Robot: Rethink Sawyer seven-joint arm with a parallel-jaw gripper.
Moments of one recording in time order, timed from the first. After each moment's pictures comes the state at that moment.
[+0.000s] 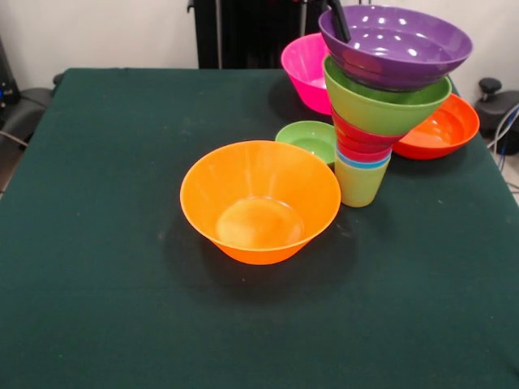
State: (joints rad) arm -0.91 -0.85 0.80 2.46 -0.03 -0.23 2.19
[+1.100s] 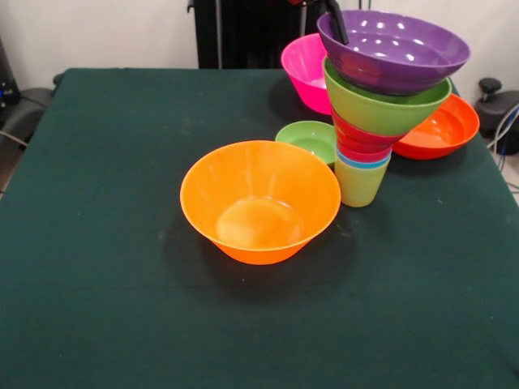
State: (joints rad) arm -0.88 -0.85 0.76 2.46 -0.03 -0.28 2.19
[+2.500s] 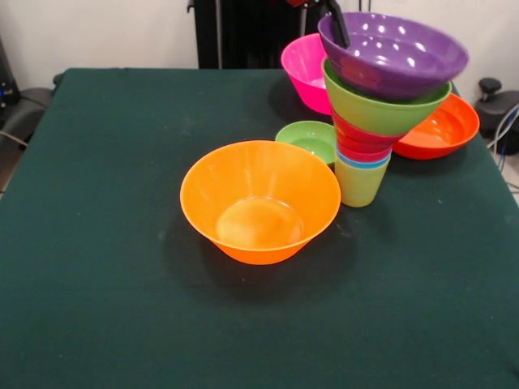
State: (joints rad) arm -0.88 -0.83 0.76 2.46 -0.03 -0.29 2.19
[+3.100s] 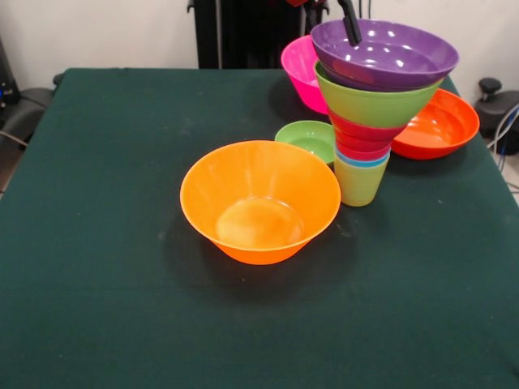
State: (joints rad) arm -0.88 -0.83 0.76 2.46 -0.04 -0.29 2.19
